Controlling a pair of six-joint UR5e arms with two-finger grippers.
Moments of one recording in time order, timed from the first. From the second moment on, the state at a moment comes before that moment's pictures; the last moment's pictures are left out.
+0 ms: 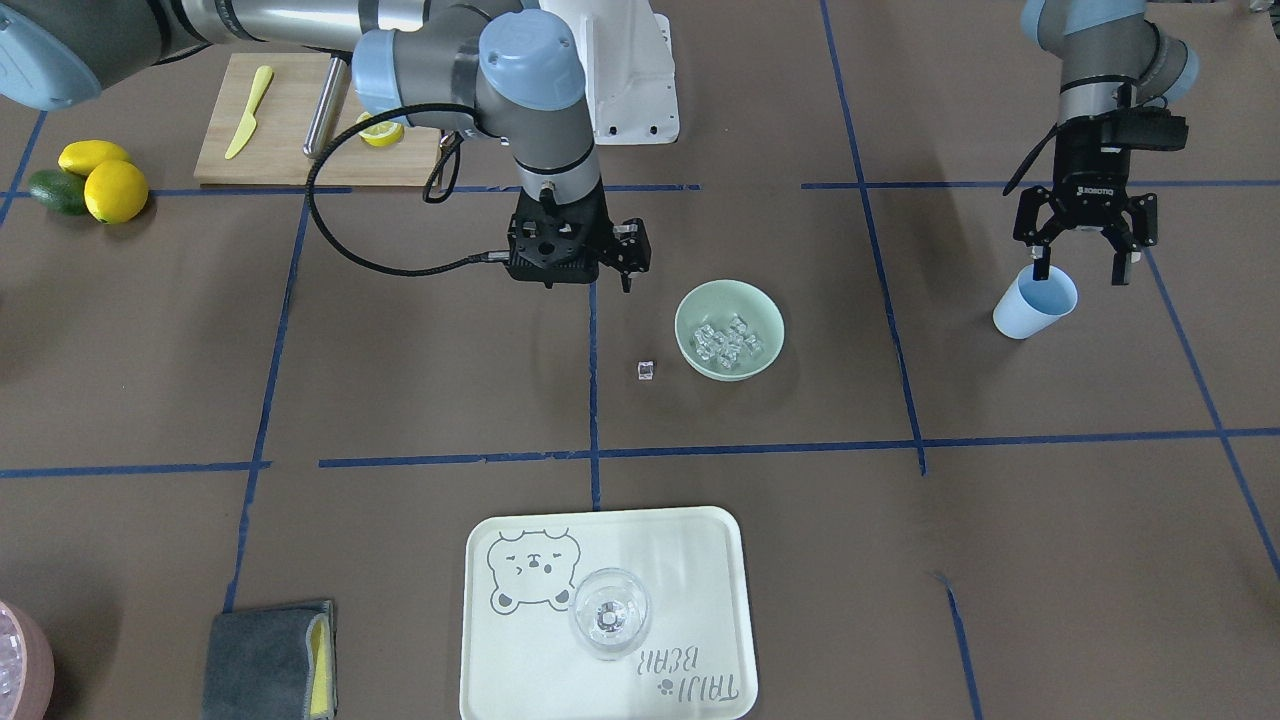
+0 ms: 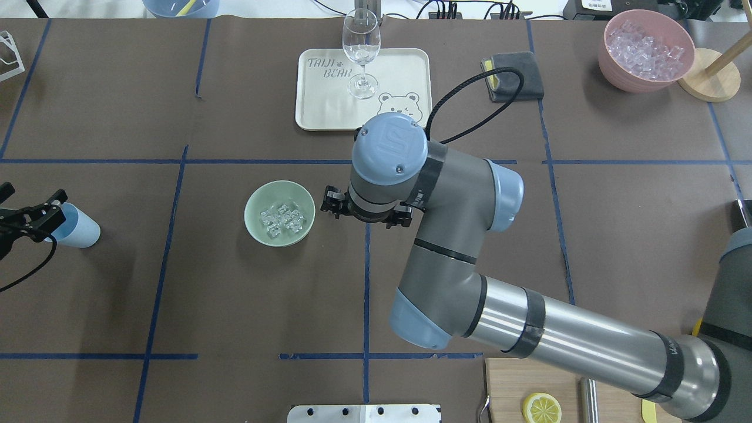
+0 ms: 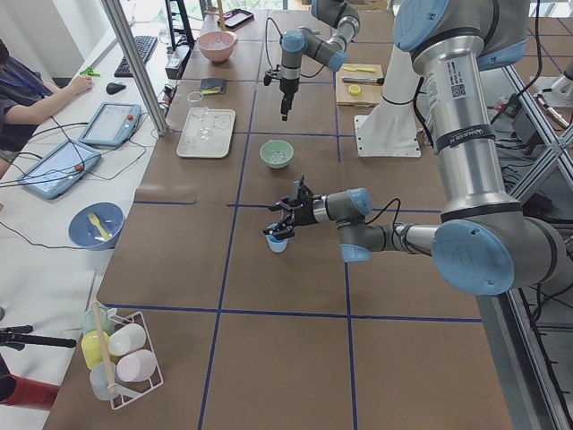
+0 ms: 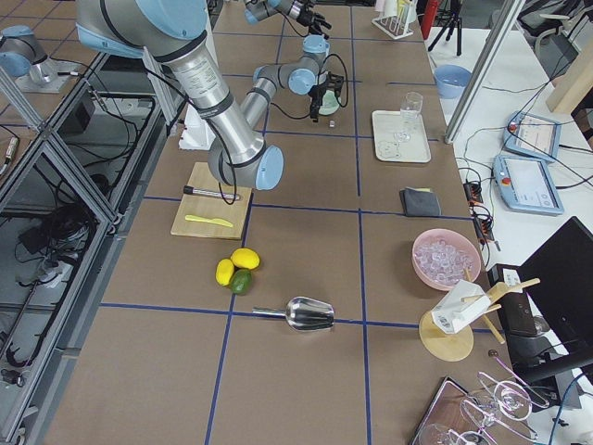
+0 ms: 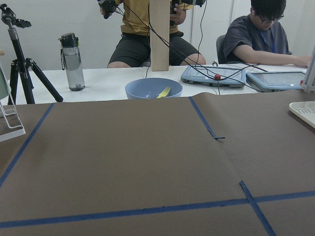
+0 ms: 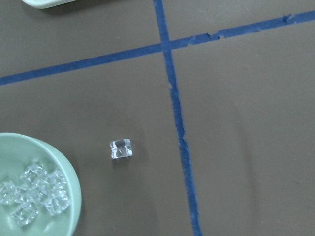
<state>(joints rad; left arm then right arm) -0.49 -1.24 -1.75 -2.92 -0.92 -0.95 0.48 -0.73 1.55 -1.52 1.84 1.44</state>
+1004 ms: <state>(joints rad) -1.00 -1.42 -1.78 -2.48 -1.36 -0.33 0.46 -0.51 1.18 -1.35 1.79 1.47</state>
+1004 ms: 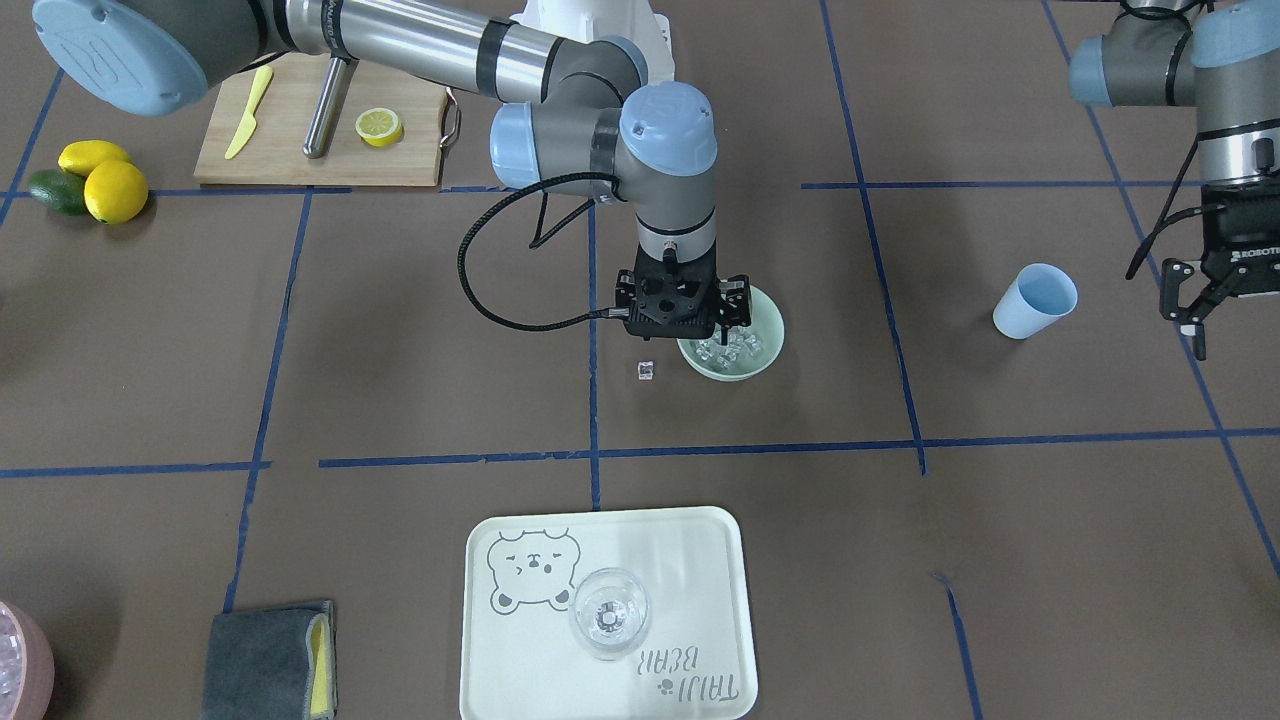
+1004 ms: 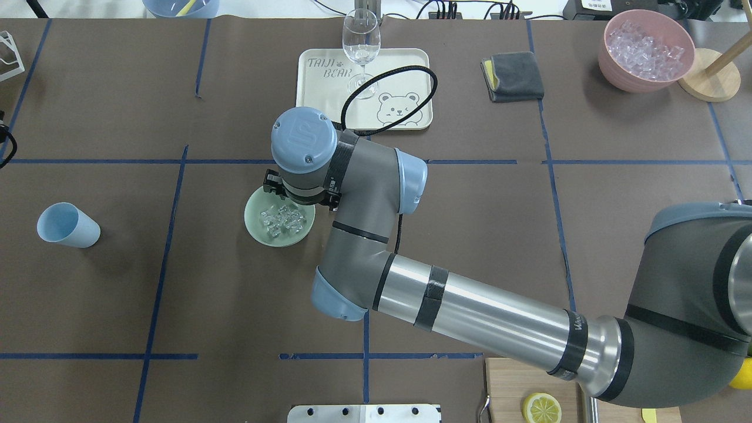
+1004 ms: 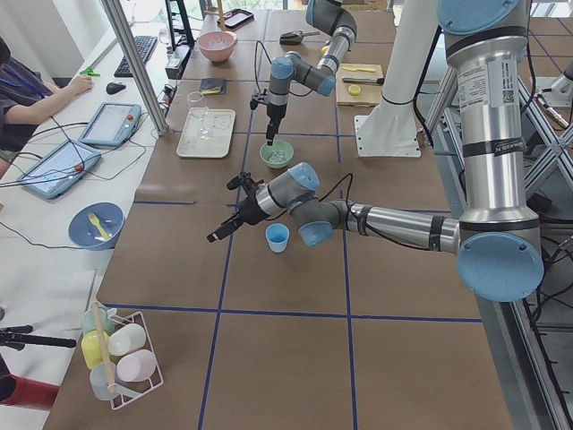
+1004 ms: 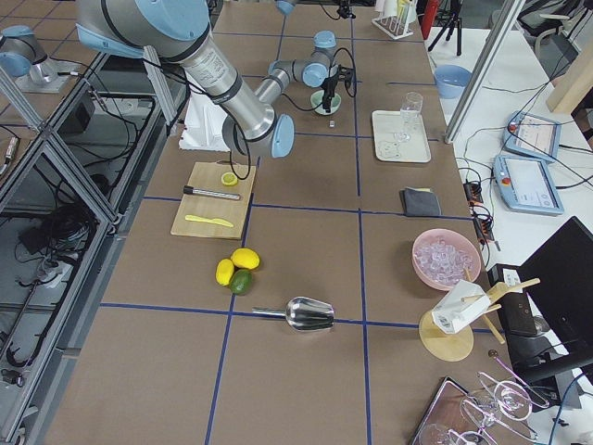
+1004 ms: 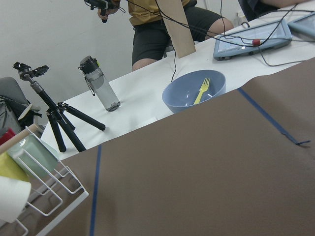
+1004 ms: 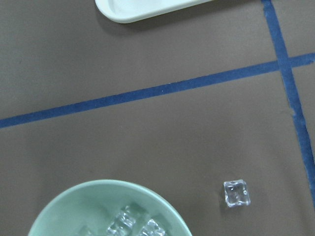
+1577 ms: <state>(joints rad) -1.16 -1.45 -1.76 -2.36 -1.70 -0.28 0.44 -0.51 1.15 -1.34 1.79 1.46</state>
